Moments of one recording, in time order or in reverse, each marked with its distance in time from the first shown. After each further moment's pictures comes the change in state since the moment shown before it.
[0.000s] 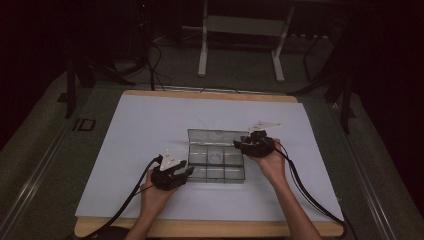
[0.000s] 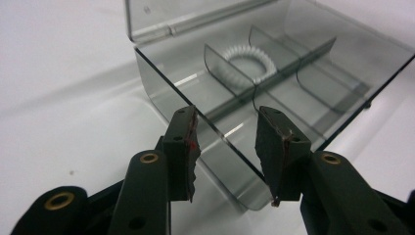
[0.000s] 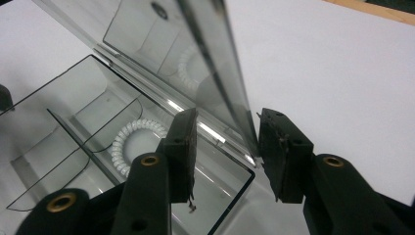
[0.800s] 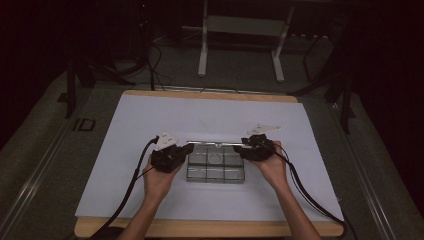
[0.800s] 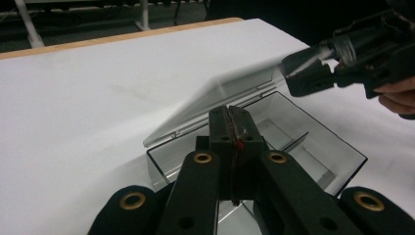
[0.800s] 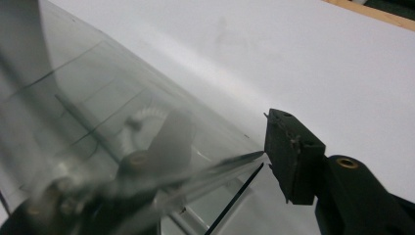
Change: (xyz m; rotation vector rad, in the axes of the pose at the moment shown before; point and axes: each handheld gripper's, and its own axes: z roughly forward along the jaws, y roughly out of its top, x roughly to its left) left arm 0.005 0.055 -0.013 -0.115 -0.033 -0.061; right arm 0.011 -0.004 -0.009 0.016 -0.012 -0.039
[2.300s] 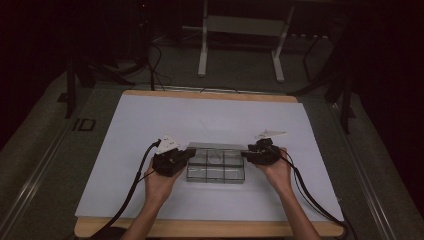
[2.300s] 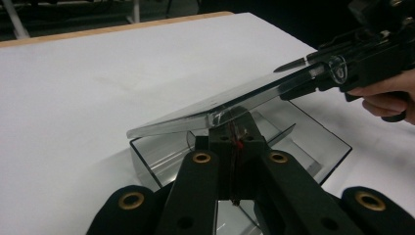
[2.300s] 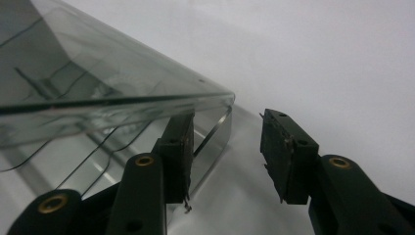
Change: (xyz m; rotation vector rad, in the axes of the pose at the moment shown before) left arm -0.008 -0.008 0.000 0.015 -0.031 -0.005; right arm -0.018 -0.028 0.001 0.043 -0.020 0.095
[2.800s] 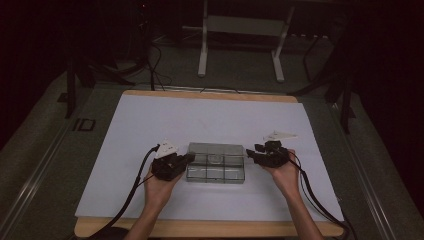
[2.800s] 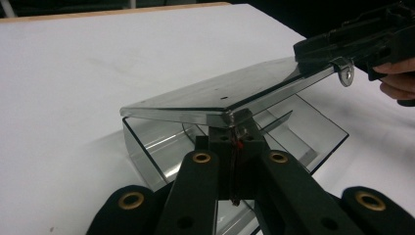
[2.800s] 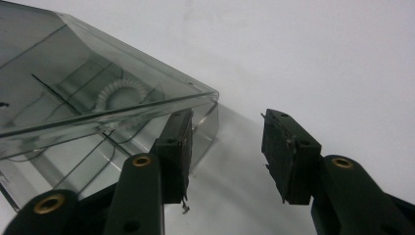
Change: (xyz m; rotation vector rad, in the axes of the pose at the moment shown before) left arm 0.001 -0.015 0.000 0.016 -0.014 -0.029; right arm -0.003 -0.004 -0.023 -0.047 -0.030 -0.008
